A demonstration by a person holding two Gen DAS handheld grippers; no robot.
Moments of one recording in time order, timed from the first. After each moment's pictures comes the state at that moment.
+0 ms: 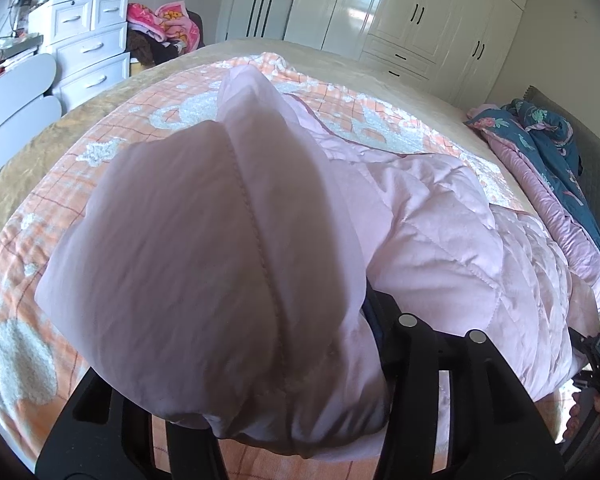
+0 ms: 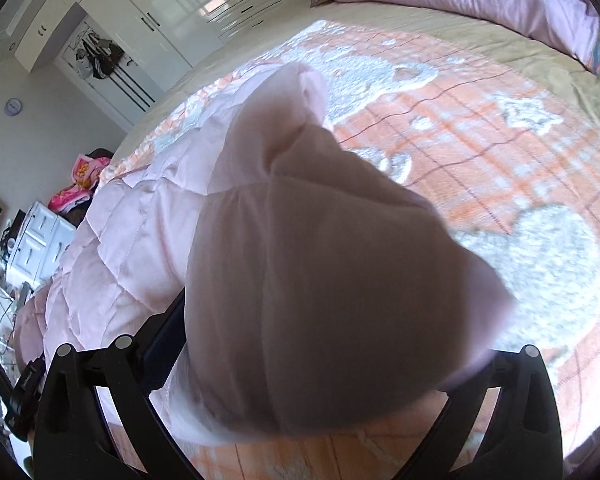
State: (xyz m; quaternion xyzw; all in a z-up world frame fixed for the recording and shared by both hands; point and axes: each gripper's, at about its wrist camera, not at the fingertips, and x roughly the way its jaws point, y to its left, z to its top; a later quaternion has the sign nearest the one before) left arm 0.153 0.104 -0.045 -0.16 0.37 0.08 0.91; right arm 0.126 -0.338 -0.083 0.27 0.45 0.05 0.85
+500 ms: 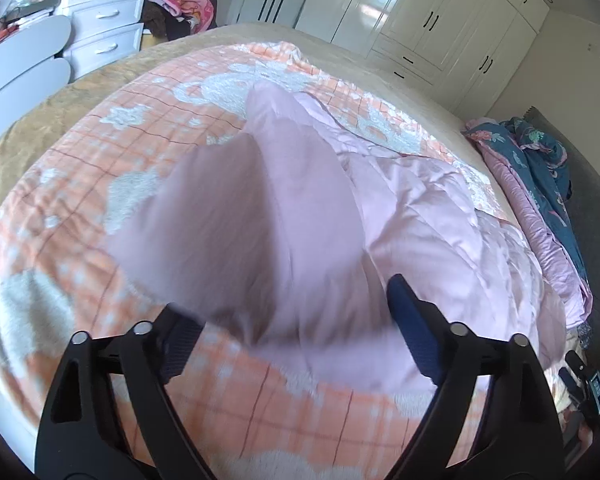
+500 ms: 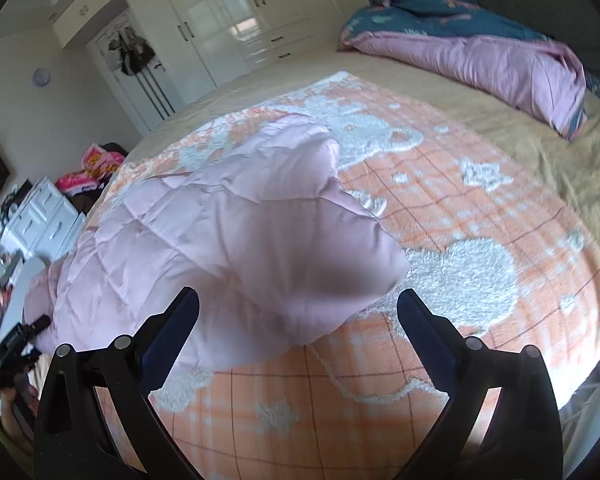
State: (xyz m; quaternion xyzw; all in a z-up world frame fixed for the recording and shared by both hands) left arm 0.109 0.127 -0.031 -0.21 0.38 0.07 0.90; right arm 0.056 -0.343 -0.026 0.18 0.38 0.07 0.91
